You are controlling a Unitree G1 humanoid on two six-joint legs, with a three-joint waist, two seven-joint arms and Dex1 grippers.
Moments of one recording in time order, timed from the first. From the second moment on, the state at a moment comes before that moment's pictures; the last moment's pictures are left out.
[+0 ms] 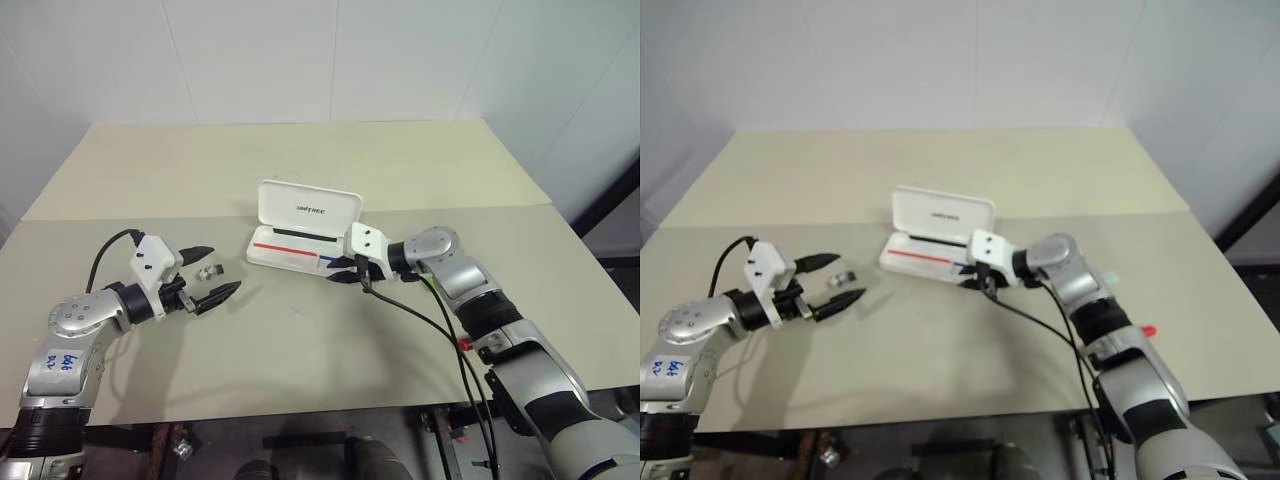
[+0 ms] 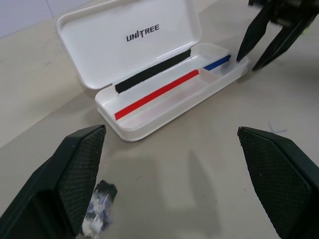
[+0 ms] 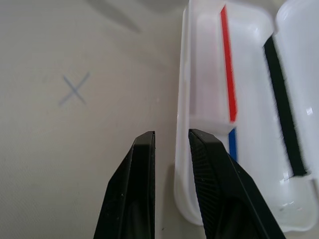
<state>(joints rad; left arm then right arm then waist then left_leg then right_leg) -0.23 0.71 0.22 -0.08 -0.39 0.26 -0.80 -0.98 -0.37 0.35 0.68 -0.04 0.03 1.14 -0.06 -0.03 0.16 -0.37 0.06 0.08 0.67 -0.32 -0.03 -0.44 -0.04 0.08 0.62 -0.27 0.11</state>
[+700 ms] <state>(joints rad) -0.19 0.71 0.26 -0.15 -0.40 0.28 -0.76 -1.13 -0.28 0.39 0.97 -0.21 -0.16 1.14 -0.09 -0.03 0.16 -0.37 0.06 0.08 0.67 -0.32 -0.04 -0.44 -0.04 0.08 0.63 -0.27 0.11</state>
